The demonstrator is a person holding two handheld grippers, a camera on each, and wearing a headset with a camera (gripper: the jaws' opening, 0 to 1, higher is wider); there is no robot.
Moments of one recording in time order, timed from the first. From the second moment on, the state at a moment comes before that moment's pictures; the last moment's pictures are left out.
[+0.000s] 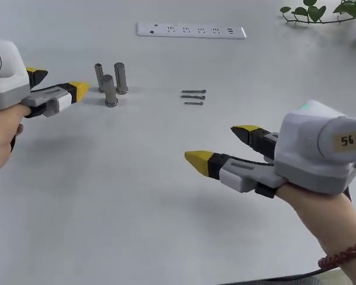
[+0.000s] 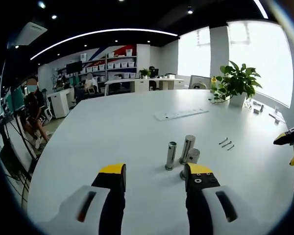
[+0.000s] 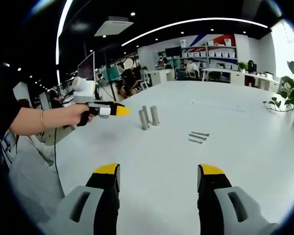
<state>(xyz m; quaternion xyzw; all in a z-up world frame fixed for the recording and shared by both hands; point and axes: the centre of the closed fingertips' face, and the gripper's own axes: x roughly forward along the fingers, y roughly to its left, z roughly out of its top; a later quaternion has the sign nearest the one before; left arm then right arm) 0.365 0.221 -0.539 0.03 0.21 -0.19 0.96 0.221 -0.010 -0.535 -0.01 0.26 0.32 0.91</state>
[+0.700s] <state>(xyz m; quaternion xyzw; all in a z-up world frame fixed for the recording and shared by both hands) 0.395 0.198 -0.554 0.03 0.20 -0.27 0.94 0.230 -0.020 -0.542 -0.03 0.26 0.31 0.91</state>
